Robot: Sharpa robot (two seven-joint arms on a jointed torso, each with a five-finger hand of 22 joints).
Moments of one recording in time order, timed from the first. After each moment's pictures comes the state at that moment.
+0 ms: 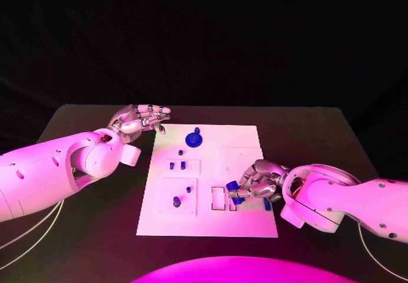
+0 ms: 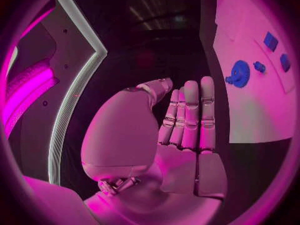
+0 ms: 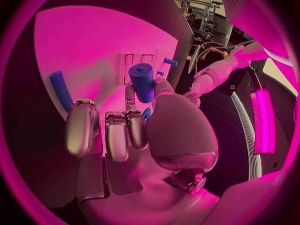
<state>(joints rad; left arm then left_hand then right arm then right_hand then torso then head) 1.15 -0.87 -0.04 1.39 -0.10 -0.10 0.36 1.42 -0.21 0.55 0.11 0.18 0.89 0.18 0.24 0.32 0.84 0.12 0.67 0.19 1.03 0.05 1.06 0.52 0.17 0.90 0.14 0.87 0.63 1.18 -1.00 -0.22 1.94 -0.96 -0.36 -0.49 1.24 -0.07 -0.06 0.29 0.39 0.99 0.07 0.50 0.45 1.46 -0.01 1.45 1.31 1.46 -0.06 1.54 1.31 0.08 1.46 0.04 1.26 1.31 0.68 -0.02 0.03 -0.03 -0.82</state>
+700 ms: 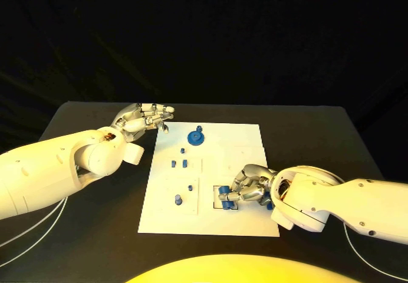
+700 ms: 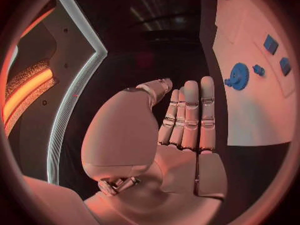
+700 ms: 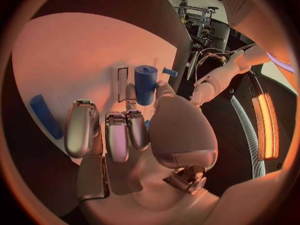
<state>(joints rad) 1.15 -0.87 -0.04 1.40 -0.10 -0.09 0.36 1.41 -0.21 0.55 0.12 0.18 0.89 0.18 0.24 0.32 0.84 0.12 0.67 0.19 1.03 0.05 1.06 0.52 0.17 0.90 0.14 0.87 0.63 1.16 -0.91 -0.22 1.89 -0.96 -0.31 -0.51 1.19 -0.06 -0.07 0.29 0.39 1.00 0.06 0.51 0.45 1.47 -0.01 1.45 1.31 1.47 -0.07 1.54 1.31 0.08 1.46 0.04 1.26 1.31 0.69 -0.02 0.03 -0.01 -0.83</state>
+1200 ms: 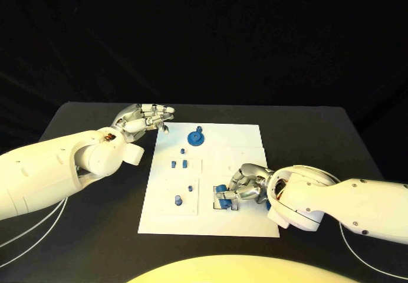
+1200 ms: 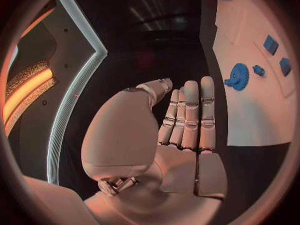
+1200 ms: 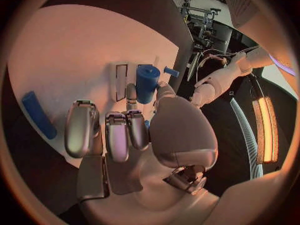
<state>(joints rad) 1.15 -0.87 -0.04 1.40 -0.10 -0.09 0.36 1.41 -0.21 0.55 0.12 0.18 0.89 0.18 0.24 0.32 0.83 0.12 0.67 0.19 1.03 0.05 1.06 0.52 0.17 0.90 0.14 0.87 0.63 1.16 -0.88 -0.22 1.87 -0.98 -0.33 -0.51 1.15 -0.05 -0.09 0.29 0.39 1.01 0.05 0.51 0.45 1.47 -0.01 1.45 1.31 1.46 -0.07 1.54 1.31 0.08 1.47 0.04 1.26 1.31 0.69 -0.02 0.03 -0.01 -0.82</state>
